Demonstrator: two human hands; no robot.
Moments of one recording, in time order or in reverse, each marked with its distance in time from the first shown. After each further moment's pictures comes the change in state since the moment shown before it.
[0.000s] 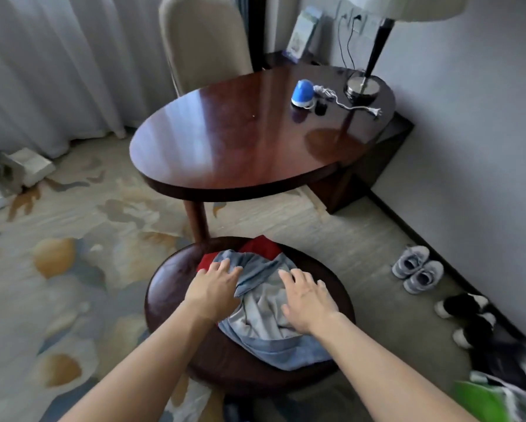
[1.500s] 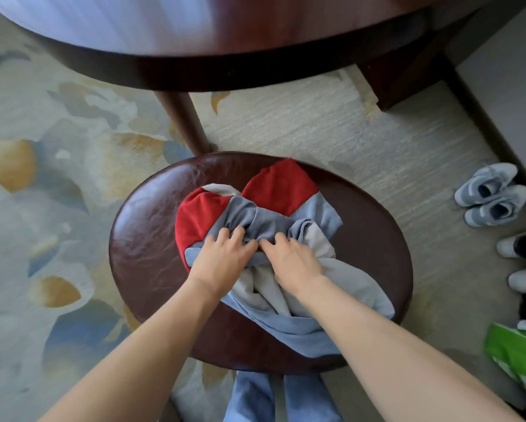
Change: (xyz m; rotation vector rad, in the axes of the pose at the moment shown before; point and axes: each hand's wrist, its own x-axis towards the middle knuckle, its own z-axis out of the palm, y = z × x) left_hand 0.167 -0.043 0.206 0.112 -0.071 0.125; right_hand 0.205 -0.010 0.195 0.094 -0.132 -0.169
